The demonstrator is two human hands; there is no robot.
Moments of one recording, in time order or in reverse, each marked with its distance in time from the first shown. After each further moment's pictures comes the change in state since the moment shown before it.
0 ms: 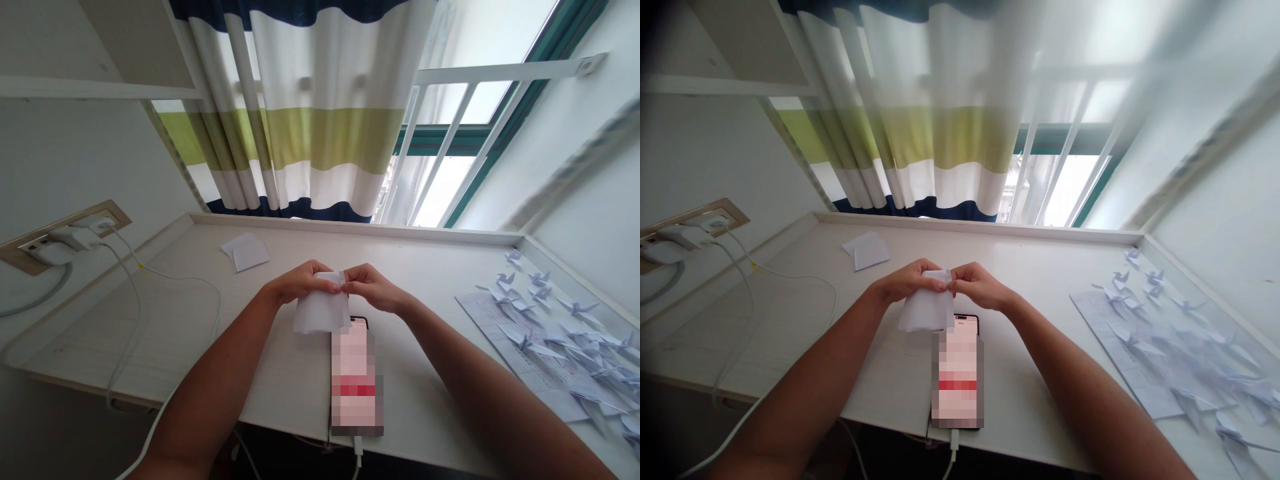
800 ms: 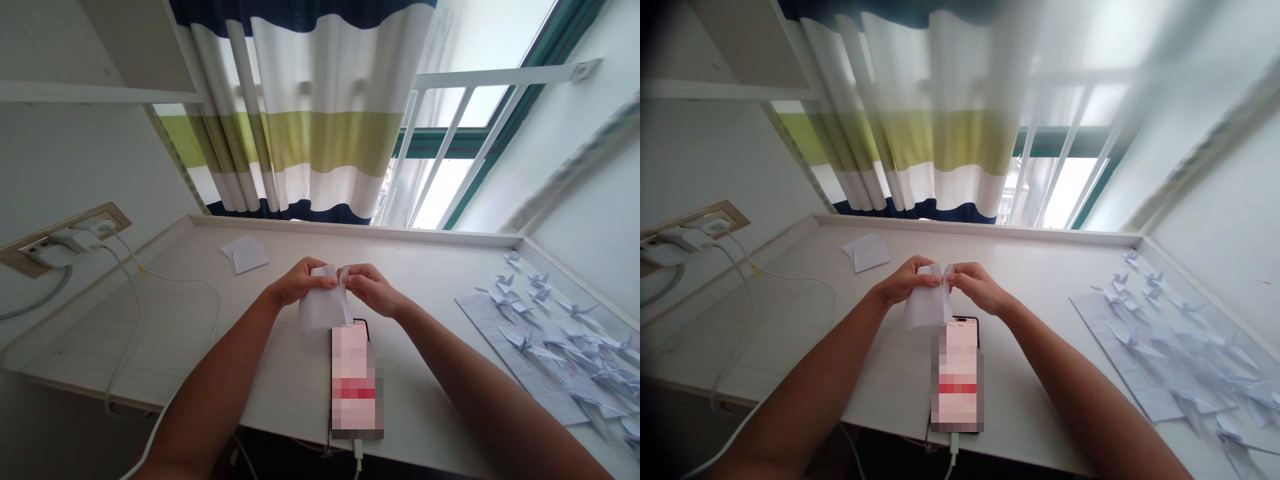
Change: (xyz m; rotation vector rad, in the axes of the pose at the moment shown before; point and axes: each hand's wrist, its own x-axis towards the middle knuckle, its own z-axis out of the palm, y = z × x) left_hand 0.005 -0.012 -0.003 -0.113 0.091 0.165; right_hand 0.000 -0.003 0.010 0.229 0.090 -0.097
